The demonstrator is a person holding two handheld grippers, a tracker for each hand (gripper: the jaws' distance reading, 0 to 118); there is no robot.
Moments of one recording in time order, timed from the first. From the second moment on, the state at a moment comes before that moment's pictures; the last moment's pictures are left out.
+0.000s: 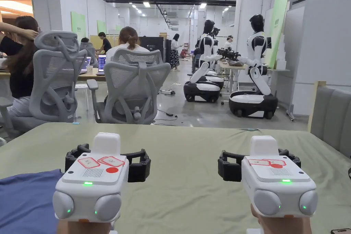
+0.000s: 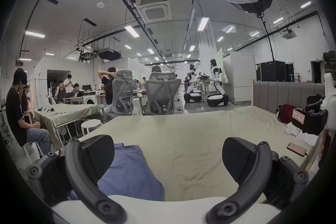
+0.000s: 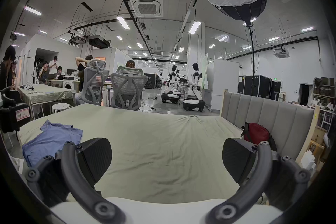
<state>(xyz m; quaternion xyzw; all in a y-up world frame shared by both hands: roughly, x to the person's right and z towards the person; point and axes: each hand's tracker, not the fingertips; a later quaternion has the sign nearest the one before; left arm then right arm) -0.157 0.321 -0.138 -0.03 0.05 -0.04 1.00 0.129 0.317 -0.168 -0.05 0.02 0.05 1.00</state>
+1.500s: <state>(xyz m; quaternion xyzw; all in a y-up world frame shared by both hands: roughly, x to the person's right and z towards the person) -0.163 0.307 -0.130 -0.03 0.03 -0.04 1.00 0.141 0.310 -0.152 -0.06 0.00 0.07 1.00</state>
